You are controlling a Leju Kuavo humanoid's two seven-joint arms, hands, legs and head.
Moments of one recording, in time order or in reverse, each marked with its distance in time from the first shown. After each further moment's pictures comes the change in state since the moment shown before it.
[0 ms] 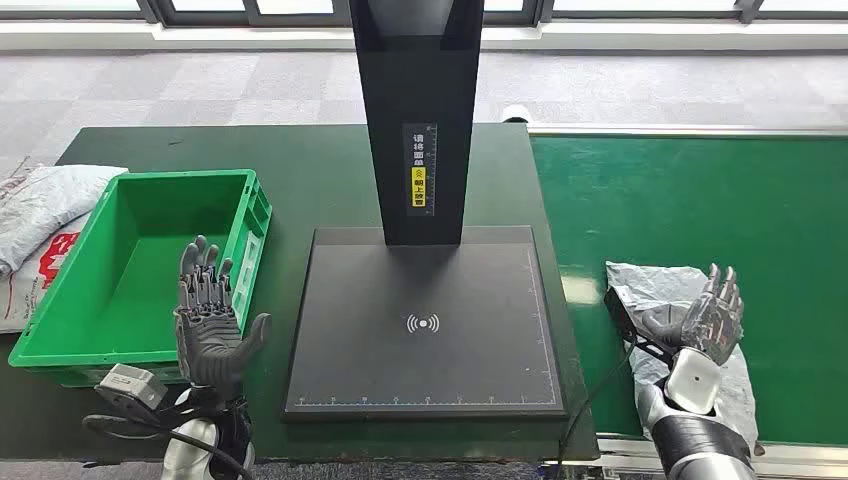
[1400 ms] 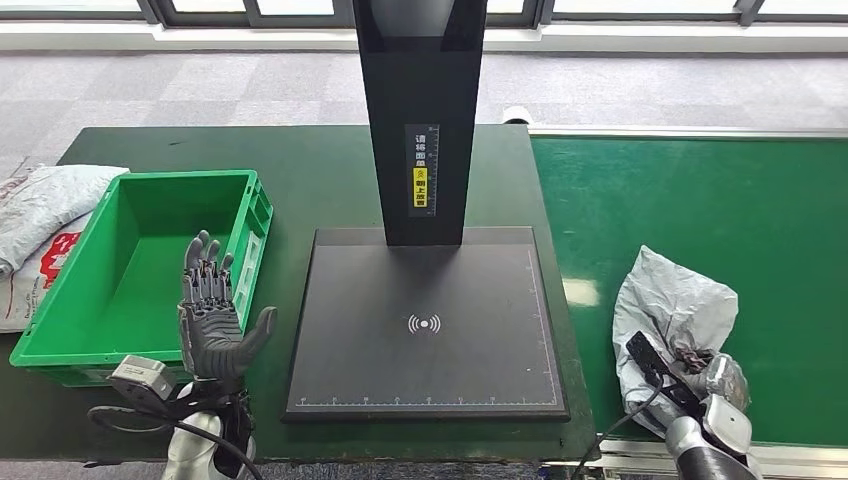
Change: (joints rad) left arm -0.029 -0.002 0.003 0.032 -0.048 0.044 0.000; right arm 0.079 0.013 -0.282 0.010 -0.103 0.179 -0.255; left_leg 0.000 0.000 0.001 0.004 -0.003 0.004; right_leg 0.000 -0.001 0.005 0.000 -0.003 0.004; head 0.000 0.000
